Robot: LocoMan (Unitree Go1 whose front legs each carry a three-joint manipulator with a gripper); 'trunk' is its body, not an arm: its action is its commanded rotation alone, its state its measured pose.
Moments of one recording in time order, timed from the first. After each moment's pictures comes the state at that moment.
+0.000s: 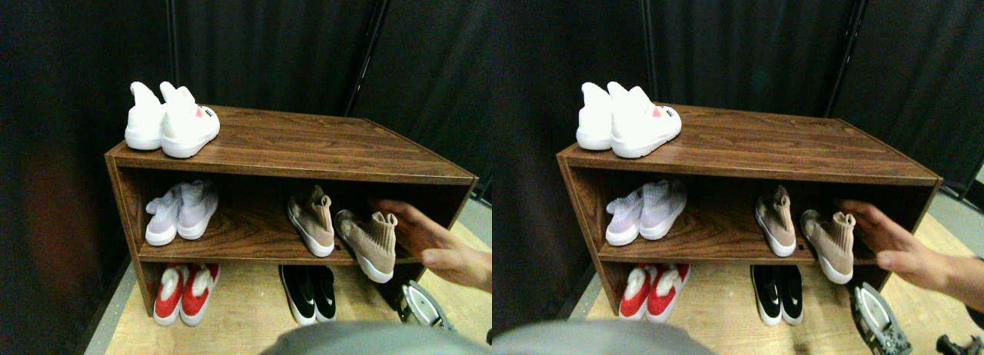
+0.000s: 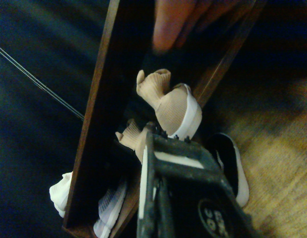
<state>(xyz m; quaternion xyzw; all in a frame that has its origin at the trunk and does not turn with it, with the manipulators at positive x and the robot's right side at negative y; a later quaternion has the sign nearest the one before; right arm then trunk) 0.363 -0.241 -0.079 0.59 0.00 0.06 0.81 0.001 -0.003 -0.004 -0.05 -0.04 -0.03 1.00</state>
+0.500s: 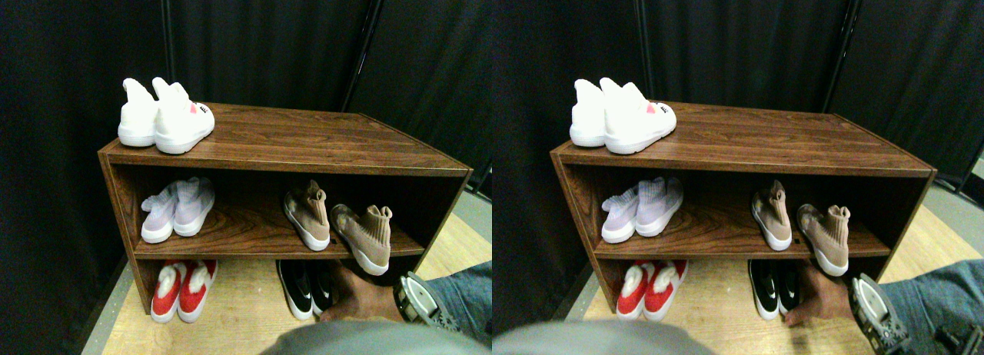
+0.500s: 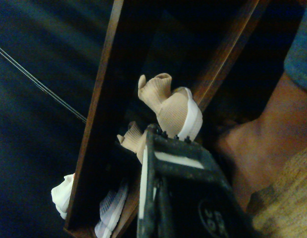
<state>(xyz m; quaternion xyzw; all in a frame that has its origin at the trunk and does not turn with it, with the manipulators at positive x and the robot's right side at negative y) 0.362 -0.243 -0.076 0.59 0.00 0.06 0.81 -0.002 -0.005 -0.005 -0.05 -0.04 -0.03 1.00</state>
